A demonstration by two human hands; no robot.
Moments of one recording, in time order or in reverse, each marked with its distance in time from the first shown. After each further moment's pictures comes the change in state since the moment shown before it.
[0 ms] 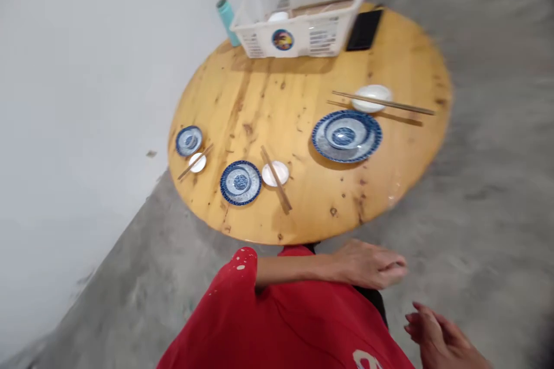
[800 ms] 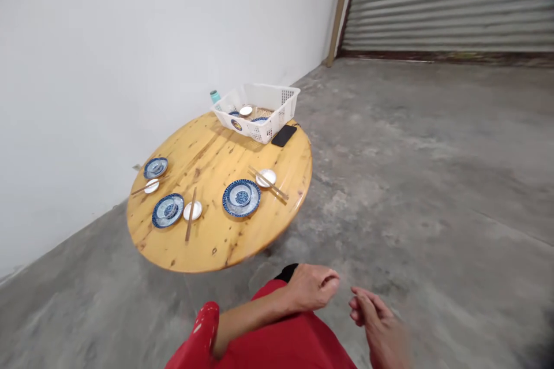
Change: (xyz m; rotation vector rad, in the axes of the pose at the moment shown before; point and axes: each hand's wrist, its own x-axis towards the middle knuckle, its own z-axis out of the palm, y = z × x) left_hand 0.272 0.146 0.013 0.009 0.517 -0.255; right_hand 0.285 -0.166 -0.196 0.178 -0.382 -0.377
